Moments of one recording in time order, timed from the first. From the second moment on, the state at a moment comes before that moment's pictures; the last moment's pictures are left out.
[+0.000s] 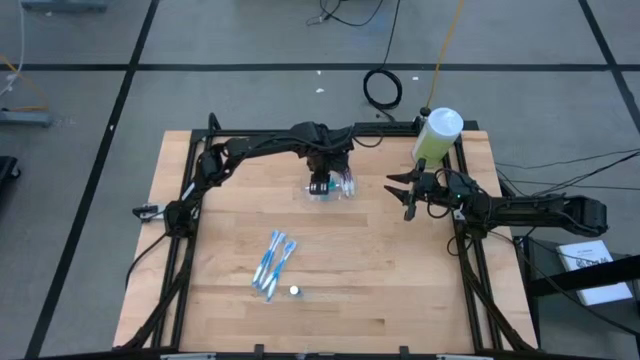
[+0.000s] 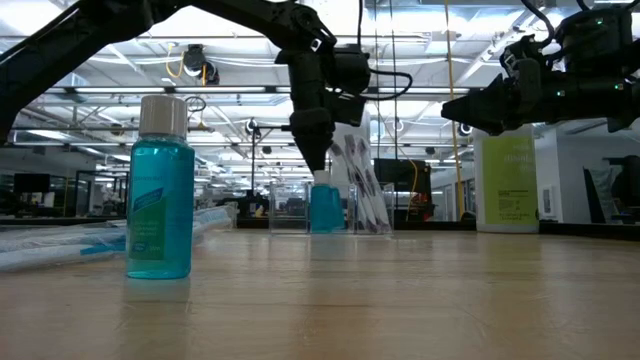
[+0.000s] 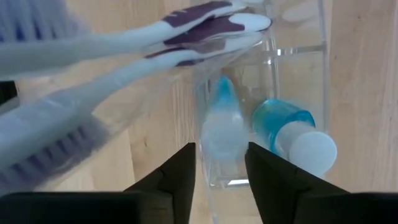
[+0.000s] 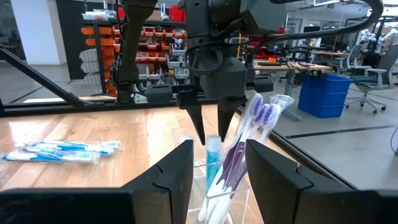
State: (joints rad) left arm 0.34 2.24 2.06 -1.21 0.01 0.40; right arm -0.35 0.77 0.05 0.78 -0.08 -0.02
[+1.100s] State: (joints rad) left arm 0.29 1.89 2.06 -1.32 0.15 0.22; right arm -0.35 0.78 0.05 0.78 -0.08 -0.04
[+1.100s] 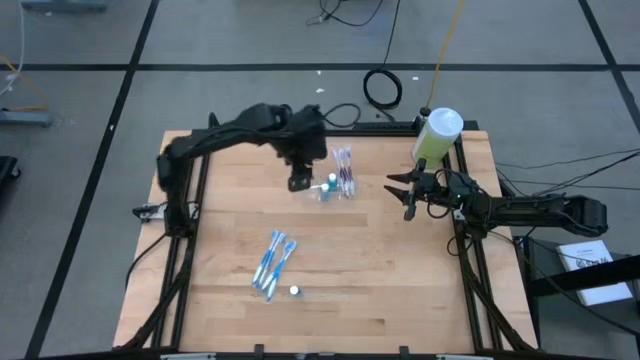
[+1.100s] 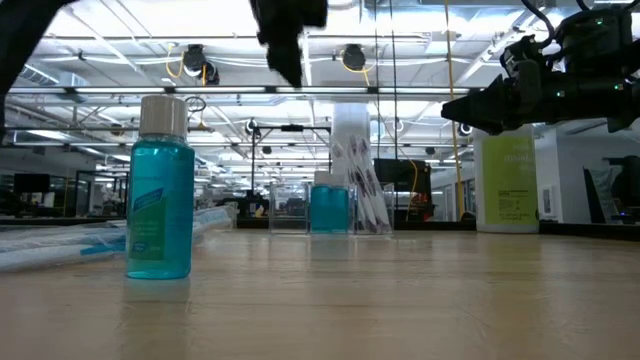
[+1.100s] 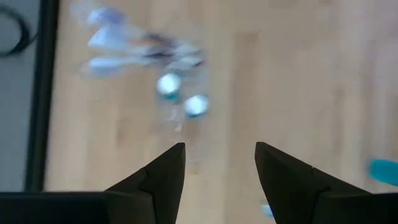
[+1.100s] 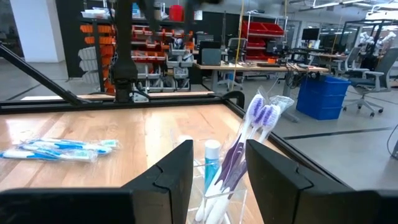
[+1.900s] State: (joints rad) left arm -0.47 1.56 1.51 -0.95 0.02 -0.18; right arm -0.35 0.78 0.05 0.89 -0.11 -0.09
